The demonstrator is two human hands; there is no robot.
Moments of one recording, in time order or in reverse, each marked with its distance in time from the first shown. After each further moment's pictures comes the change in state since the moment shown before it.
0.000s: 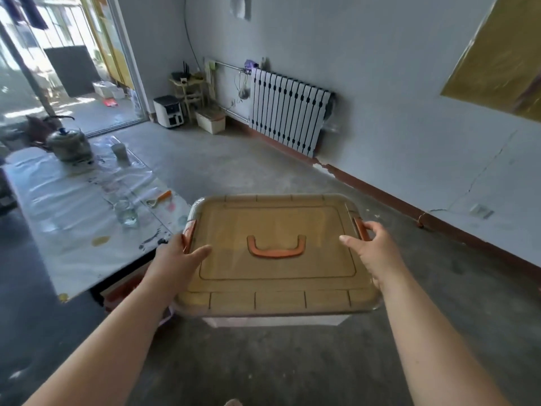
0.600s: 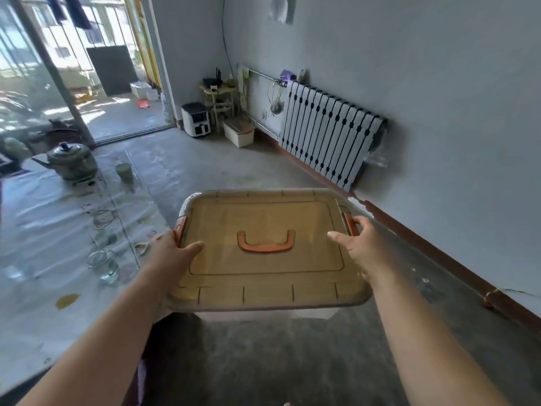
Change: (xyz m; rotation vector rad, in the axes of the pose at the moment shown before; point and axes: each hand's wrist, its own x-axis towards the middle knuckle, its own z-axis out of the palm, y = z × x) left_hand 0.366 0.136 0.050 0.025 0.163 -0.126; right_hand 0.419 -0.125 0.128 -0.051 -0.206 -0.111
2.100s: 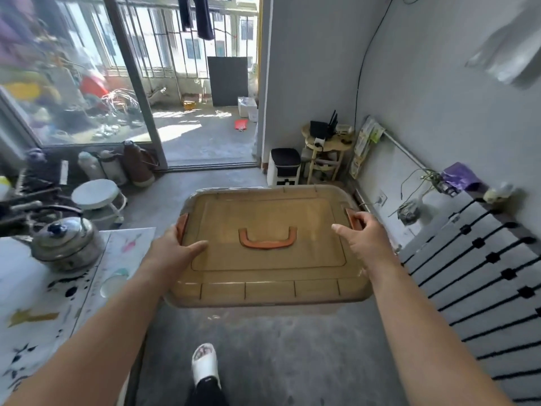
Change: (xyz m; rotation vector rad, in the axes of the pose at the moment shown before) left_hand 0.956 0.216 -0.041 -0.080 0.280 -0.295; right_hand 0.998 -0.393 0.454 0.005 -0.371 -0.215
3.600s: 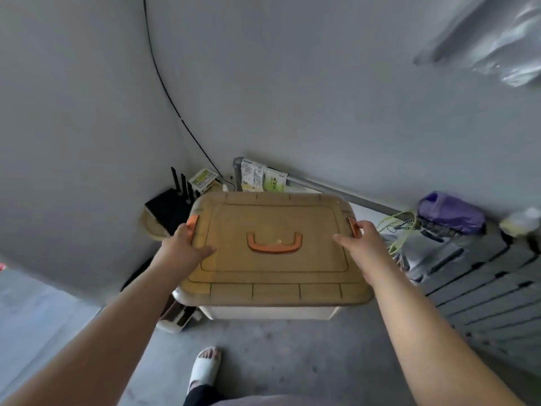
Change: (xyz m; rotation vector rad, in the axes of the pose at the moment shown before) left_hand 0.864 0.552 0.403 0.425 -0.692 0.593; right_hand 0.777 -0.010 -0.006 0.158 0.734 0.609
